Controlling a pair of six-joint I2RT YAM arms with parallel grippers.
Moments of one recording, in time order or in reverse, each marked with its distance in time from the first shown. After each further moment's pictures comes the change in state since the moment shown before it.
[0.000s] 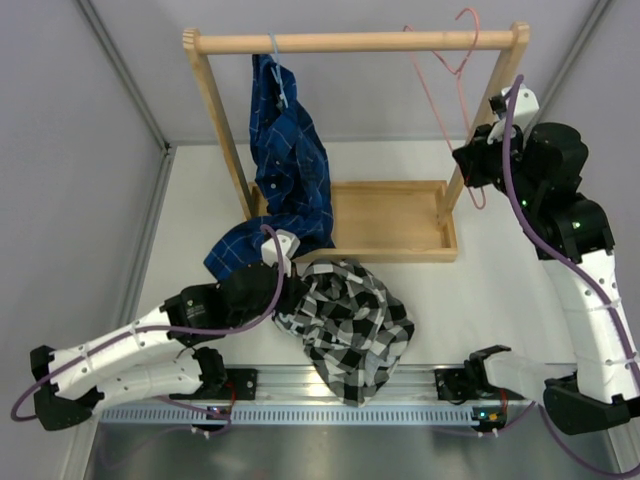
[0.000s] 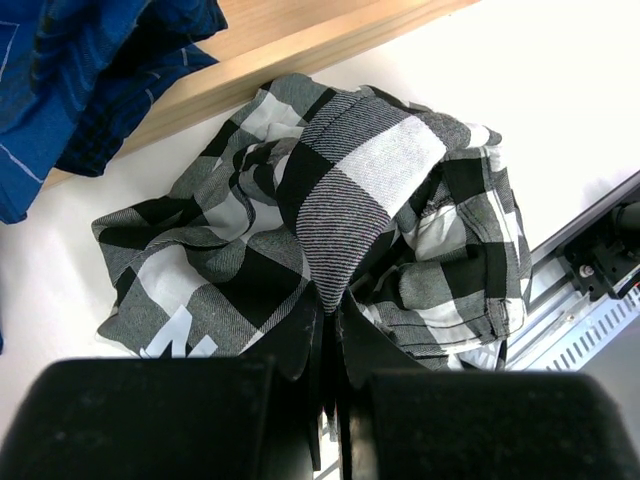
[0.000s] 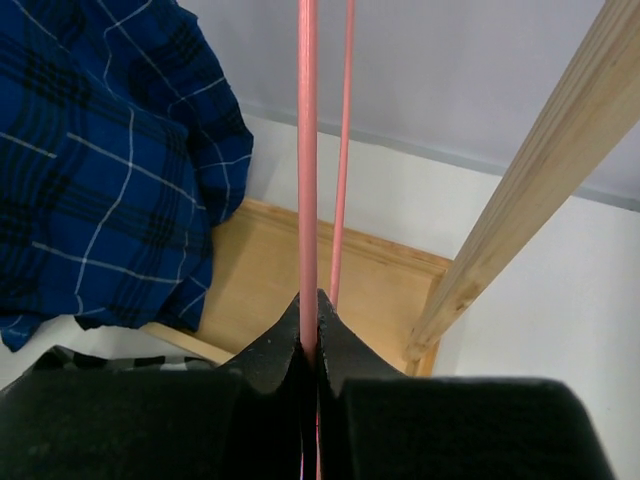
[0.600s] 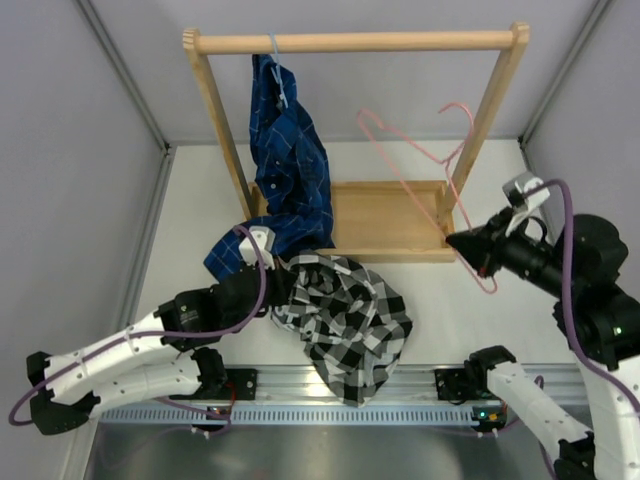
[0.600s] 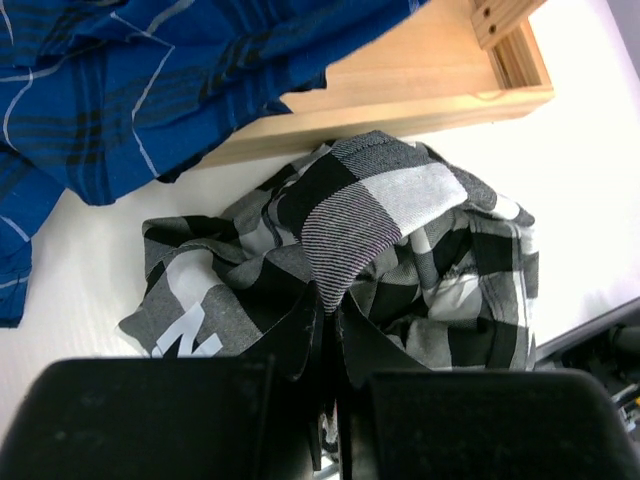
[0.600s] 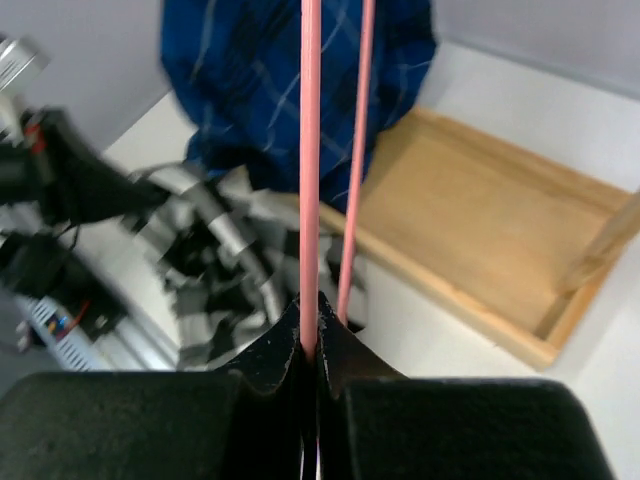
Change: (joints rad) left arm 0.000 -0.072 -0.051 0.019 -0.209 -0.151; right arm -0.001 -0.377 -0.243 -0.148 -0.324 0.068
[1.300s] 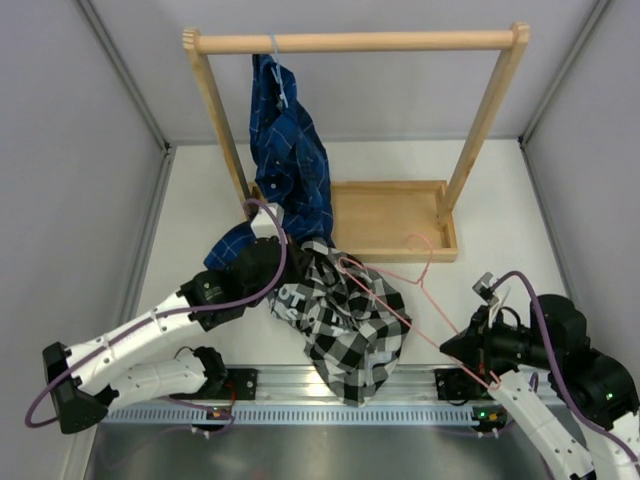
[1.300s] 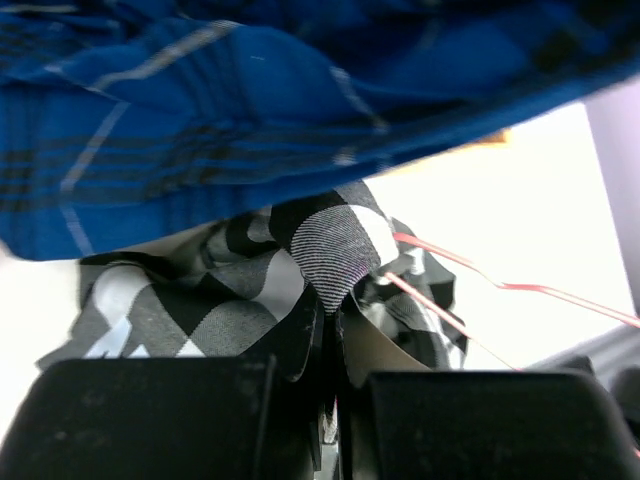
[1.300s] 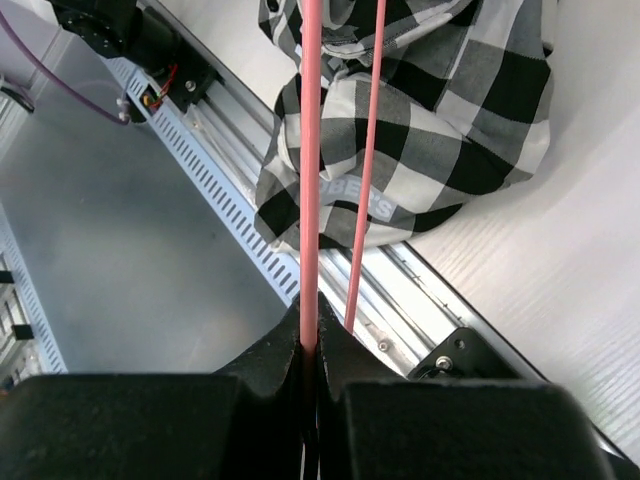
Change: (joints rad) left arm 0.151 0.194 0.082 0.132 0.102 -0.084; right arm 0.174 -0.502 -0.433 -0.436 -0.155 0.108
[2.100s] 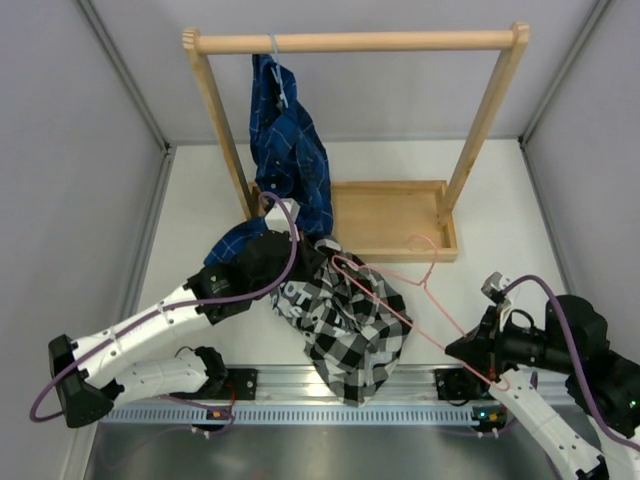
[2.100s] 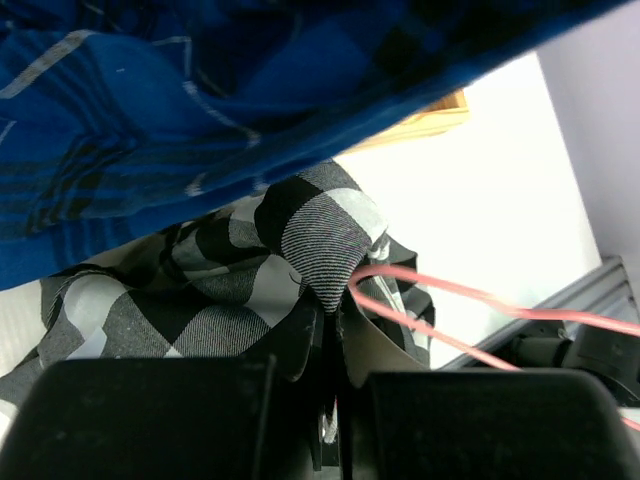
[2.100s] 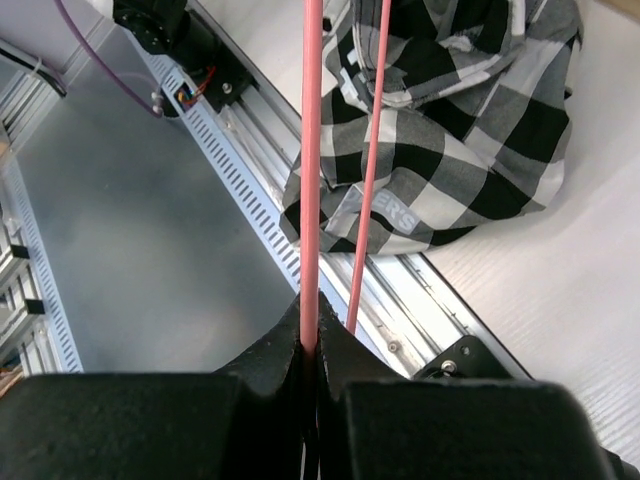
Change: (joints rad) left arm 0.001 0.063 0.048 0.042 0.141 0.049; right arm 0.047 0.040 0.123 -0.024 -0.018 -0.020
